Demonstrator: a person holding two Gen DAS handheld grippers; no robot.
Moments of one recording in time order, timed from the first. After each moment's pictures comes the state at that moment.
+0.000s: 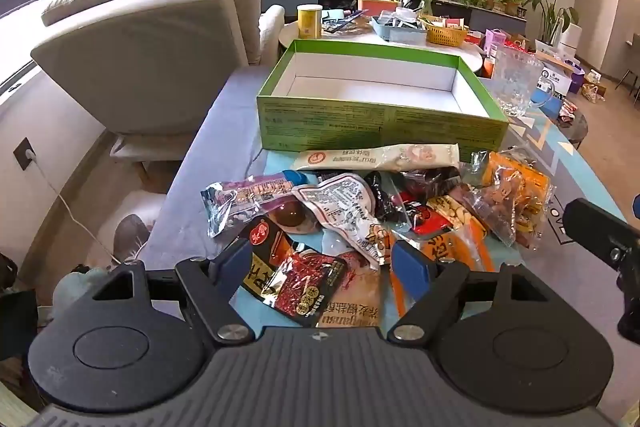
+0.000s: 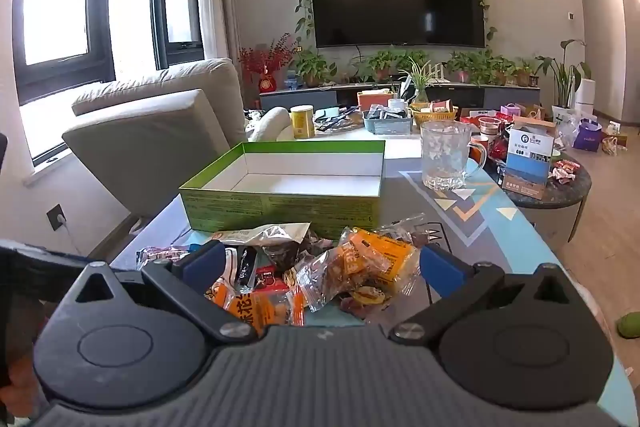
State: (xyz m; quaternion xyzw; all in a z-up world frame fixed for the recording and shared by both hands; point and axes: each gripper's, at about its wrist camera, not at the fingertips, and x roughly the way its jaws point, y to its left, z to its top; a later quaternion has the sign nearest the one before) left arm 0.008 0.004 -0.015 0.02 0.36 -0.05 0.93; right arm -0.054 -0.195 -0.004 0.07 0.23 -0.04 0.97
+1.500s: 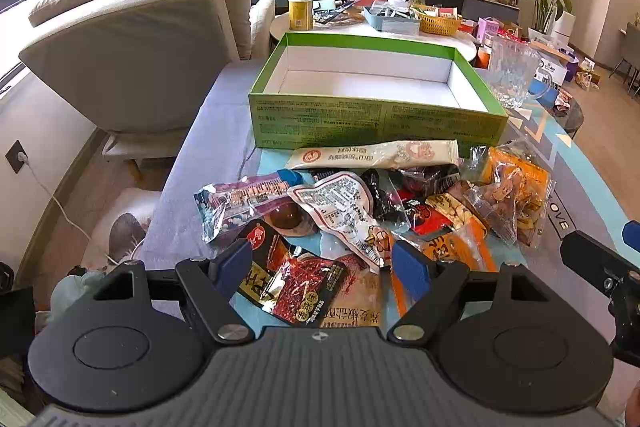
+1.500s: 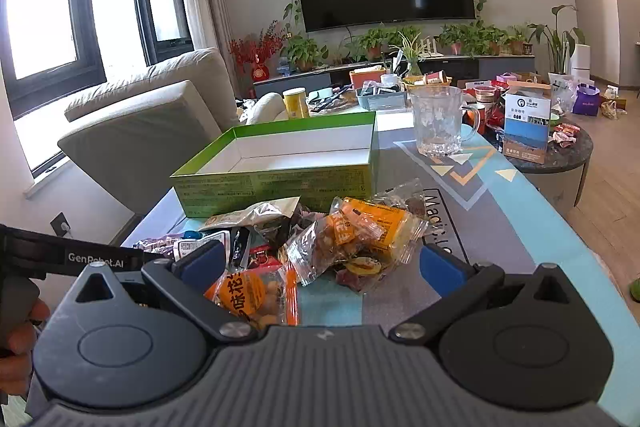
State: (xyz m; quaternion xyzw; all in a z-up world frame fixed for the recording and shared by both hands) left arm 0.021 0.011 -0.010 0.02 0.38 -0.06 0.92; right arm -0.057 -0.206 -0.022 0.10 0.24 -0.05 0.96
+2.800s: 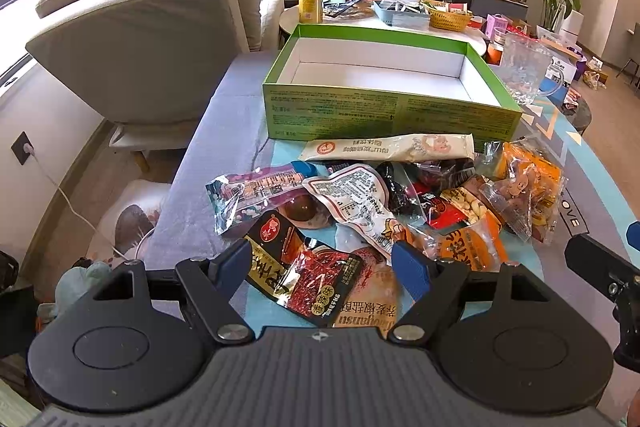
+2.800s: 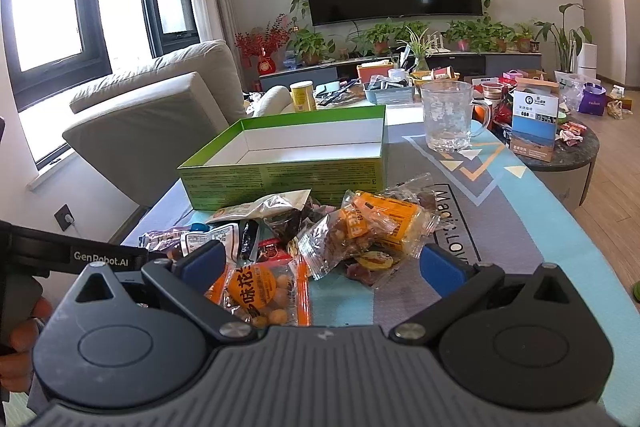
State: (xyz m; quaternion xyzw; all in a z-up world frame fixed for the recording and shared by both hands) left arm 0.023 0.020 -0.014 0.02 0.38 -0.05 0.92; right arm -0.052 -0.202 -0.024 0.10 0.25 -0.04 0.96
